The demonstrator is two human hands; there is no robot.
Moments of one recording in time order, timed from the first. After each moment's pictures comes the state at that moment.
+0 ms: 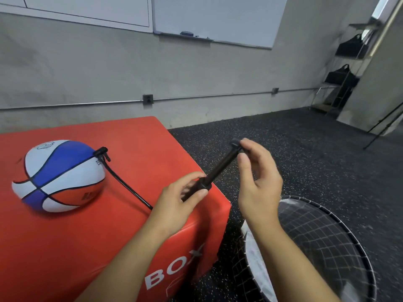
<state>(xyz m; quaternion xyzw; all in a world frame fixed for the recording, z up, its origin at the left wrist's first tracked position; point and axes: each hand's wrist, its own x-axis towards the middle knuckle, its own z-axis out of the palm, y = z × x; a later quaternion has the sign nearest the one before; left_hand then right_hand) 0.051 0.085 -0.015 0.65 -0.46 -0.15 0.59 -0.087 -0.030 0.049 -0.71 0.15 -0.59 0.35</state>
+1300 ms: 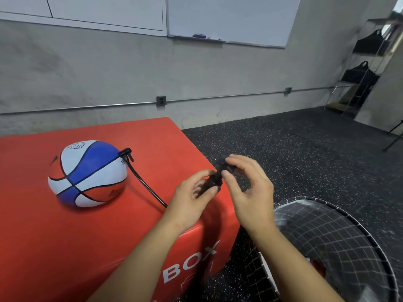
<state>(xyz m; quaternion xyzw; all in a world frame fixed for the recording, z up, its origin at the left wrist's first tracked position) 0.047 0.096 -0.003 0.63 -0.42 -0.17 0.63 -0.072 -0.011 0.028 -0.79 0.11 -0.52 0.31</state>
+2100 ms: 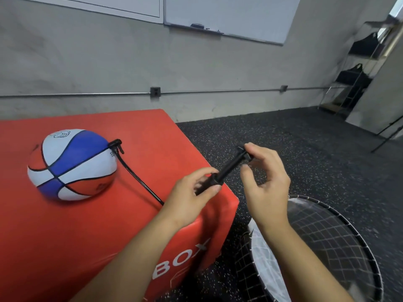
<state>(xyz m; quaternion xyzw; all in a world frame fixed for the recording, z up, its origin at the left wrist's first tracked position) 0.051 0.079 -0.018 0.64 -0.46 -0.16 0.60 -0.087 -0.032 0.037 -0.76 0.13 -0.56 0.30</state>
